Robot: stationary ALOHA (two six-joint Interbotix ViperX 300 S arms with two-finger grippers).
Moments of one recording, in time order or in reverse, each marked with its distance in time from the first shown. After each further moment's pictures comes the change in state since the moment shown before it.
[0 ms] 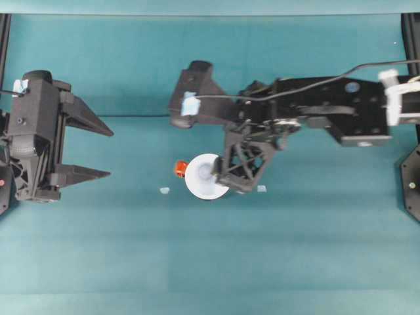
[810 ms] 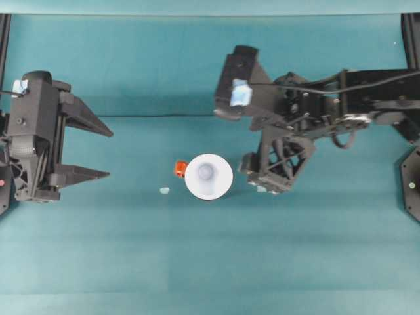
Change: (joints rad) left arm 0.000 0.000 0.000 0.000 0.002 0.000; right arm 0.015 -0.207 0.144 0.000 -0.126 -0.002
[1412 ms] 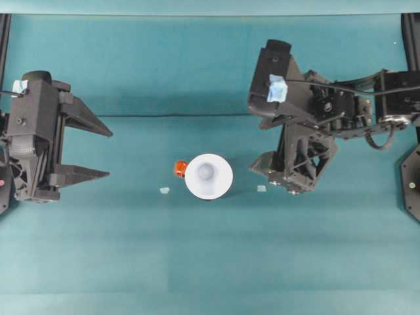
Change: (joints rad) left arm -0.002 -0.003 0.002 -0.002 0.000 0.000; right arm 0.005 -0.101 0.094 -0.002 -0.087 0.000
